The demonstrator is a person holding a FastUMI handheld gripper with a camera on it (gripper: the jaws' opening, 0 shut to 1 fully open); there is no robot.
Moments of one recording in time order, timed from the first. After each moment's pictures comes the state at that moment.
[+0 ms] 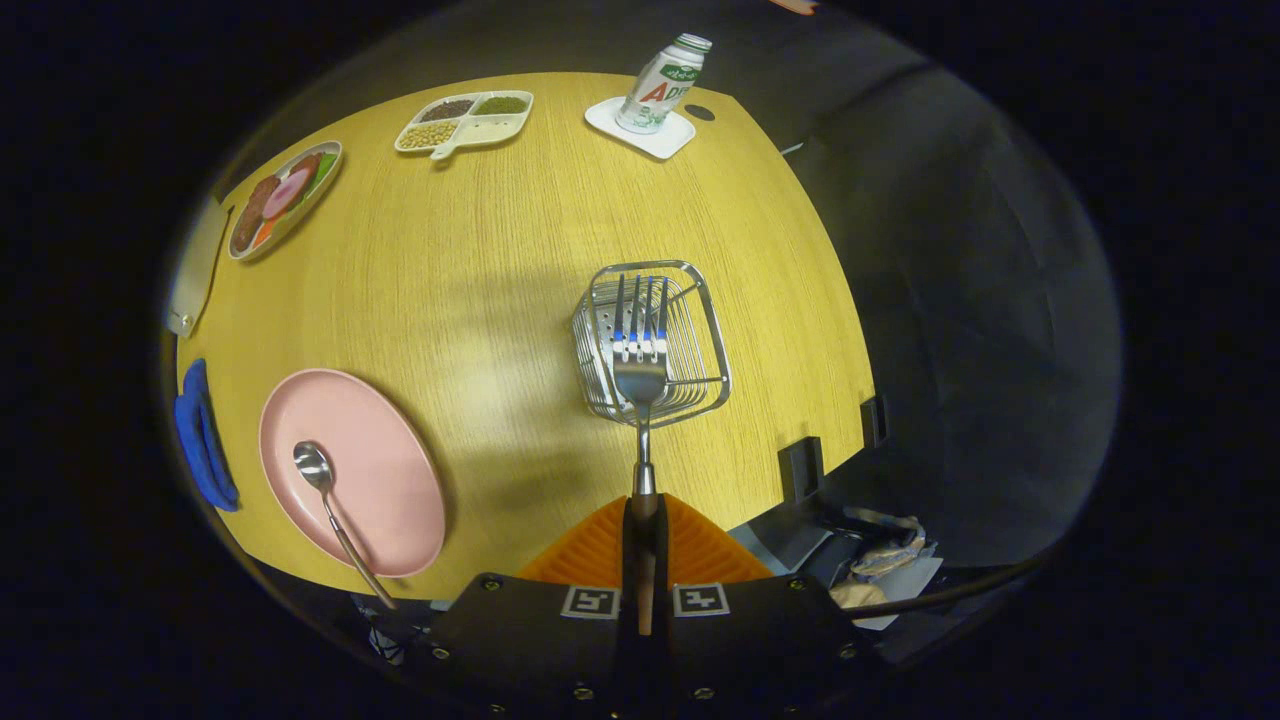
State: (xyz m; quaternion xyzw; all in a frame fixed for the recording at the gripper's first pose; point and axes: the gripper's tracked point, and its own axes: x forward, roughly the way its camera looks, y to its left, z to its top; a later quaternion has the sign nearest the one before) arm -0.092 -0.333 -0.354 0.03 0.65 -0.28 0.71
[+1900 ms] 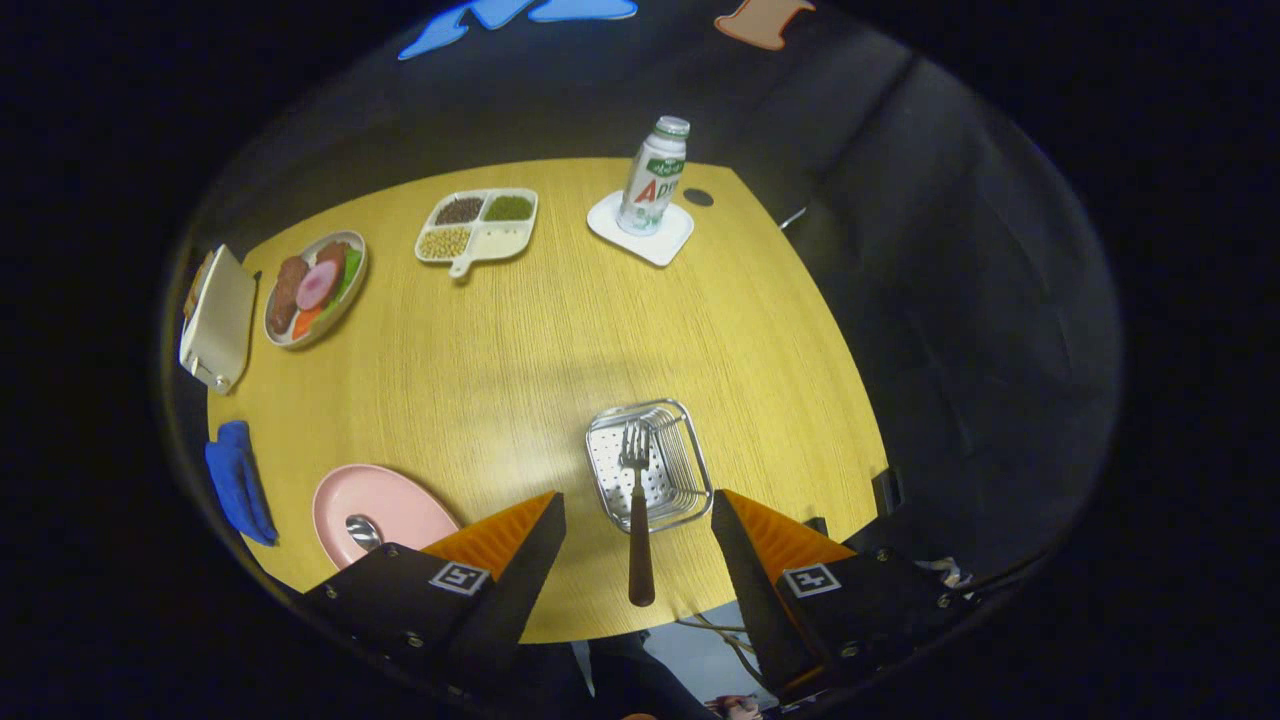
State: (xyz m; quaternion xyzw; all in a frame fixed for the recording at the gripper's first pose) arm -0.019 -0.360 -0.292 0.03 0.50 -0.26 0.83
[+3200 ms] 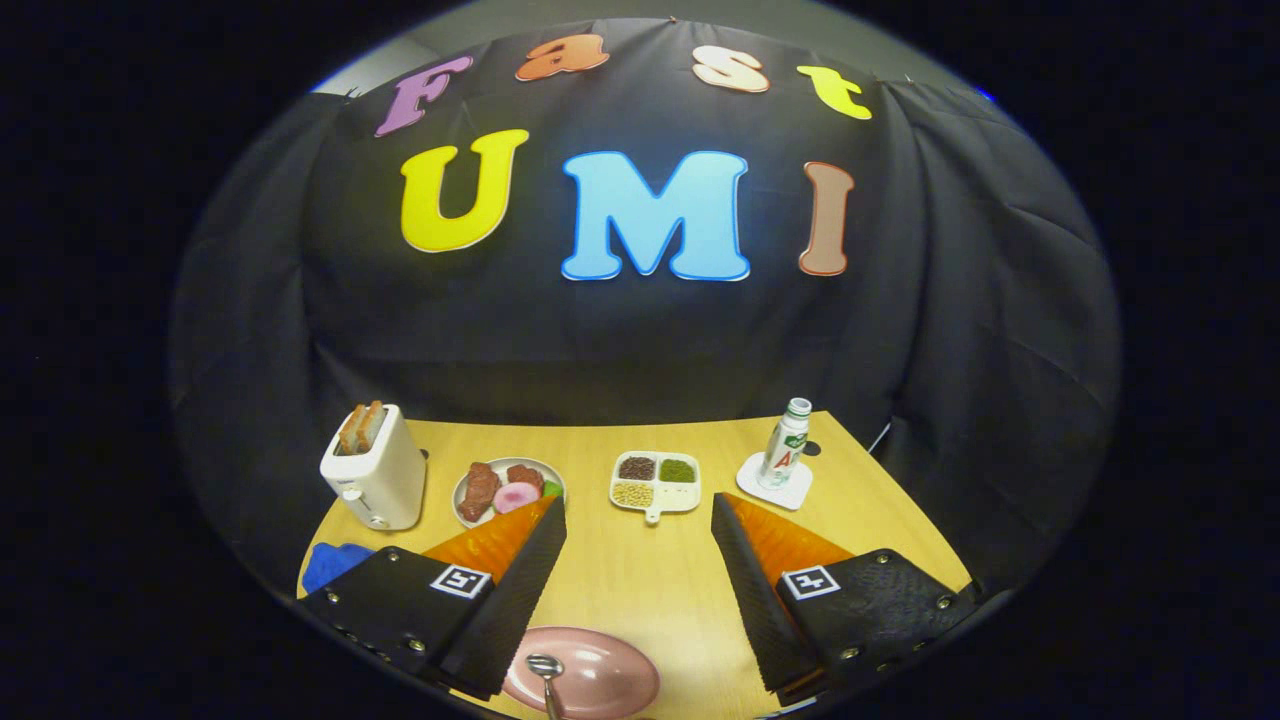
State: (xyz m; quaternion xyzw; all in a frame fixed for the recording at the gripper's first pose) arm 0.071 -0.191 -0.154 0.01 0.18 -0.12 0.98
